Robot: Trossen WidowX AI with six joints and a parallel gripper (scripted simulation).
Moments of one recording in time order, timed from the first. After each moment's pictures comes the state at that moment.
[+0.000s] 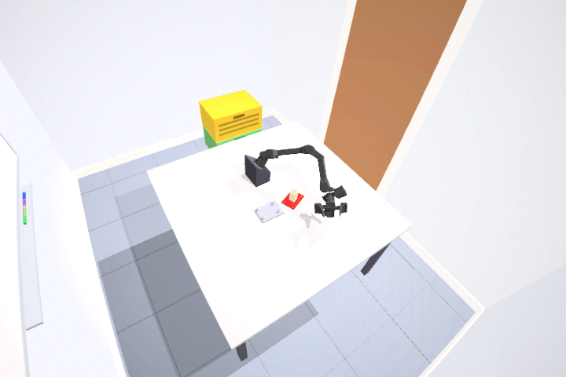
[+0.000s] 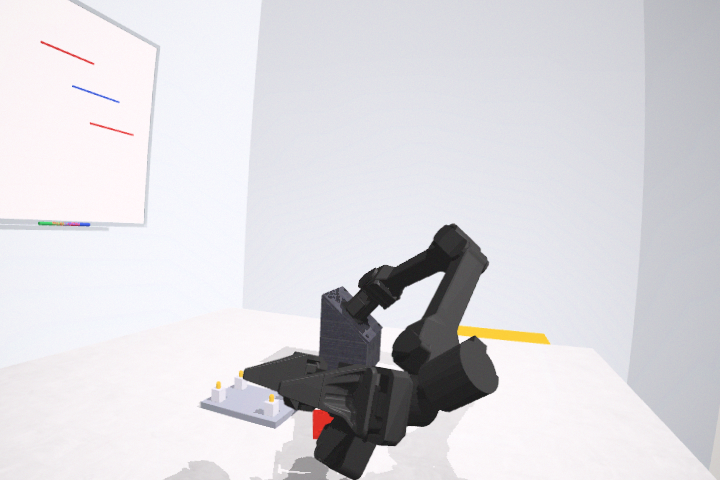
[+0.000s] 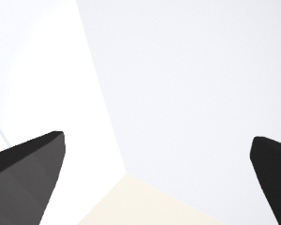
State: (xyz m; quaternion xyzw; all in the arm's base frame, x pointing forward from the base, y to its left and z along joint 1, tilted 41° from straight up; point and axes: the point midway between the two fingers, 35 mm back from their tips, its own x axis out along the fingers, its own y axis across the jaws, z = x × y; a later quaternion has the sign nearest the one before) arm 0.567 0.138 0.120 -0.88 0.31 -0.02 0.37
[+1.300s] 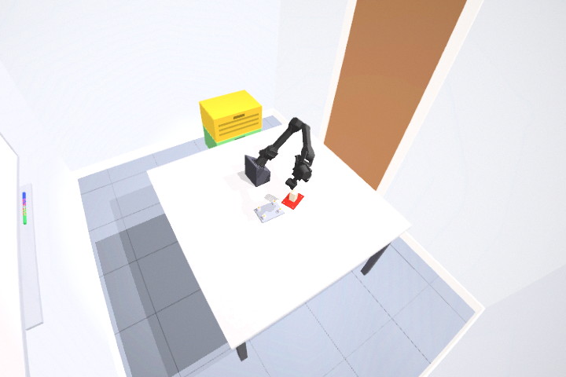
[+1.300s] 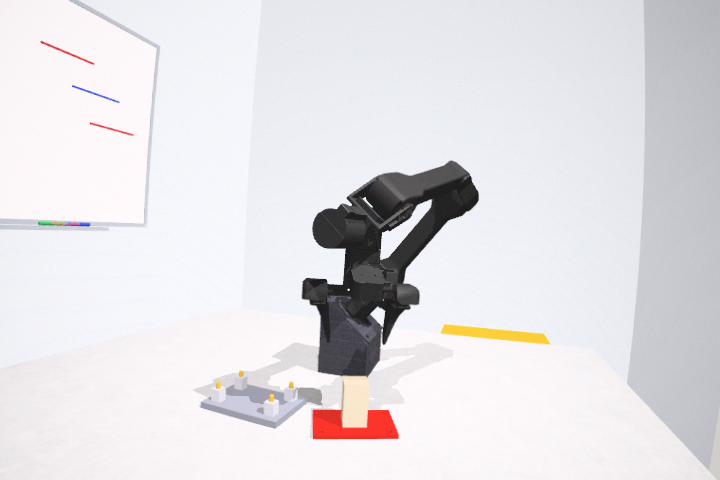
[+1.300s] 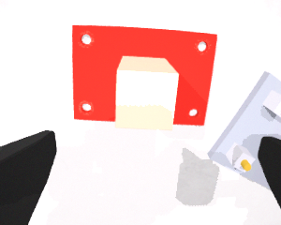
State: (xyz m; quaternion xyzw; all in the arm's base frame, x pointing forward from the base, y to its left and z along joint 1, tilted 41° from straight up) arm 0.278 0.079 0.093 0.05 0.60 0.42 0.67
